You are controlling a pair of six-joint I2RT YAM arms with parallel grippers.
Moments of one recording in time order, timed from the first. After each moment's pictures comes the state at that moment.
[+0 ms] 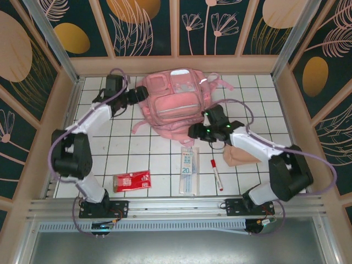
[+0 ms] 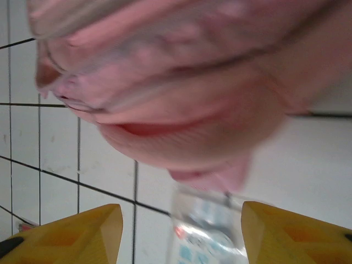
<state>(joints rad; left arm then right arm) -0.17 1.79 1.33 -0.24 0.24 -0.53 0.57 1.49 0.93 -0.33 -0.26 0.63</state>
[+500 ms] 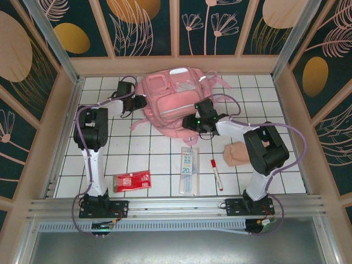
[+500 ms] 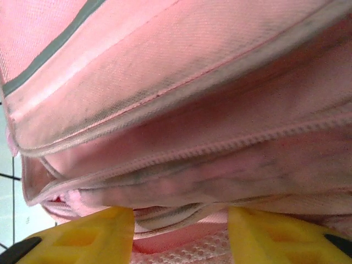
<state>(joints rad) -0.15 2.19 1.46 -0.12 0.21 -0.45 0.51 1.79 1.06 -0.15 -0.22 0.65</state>
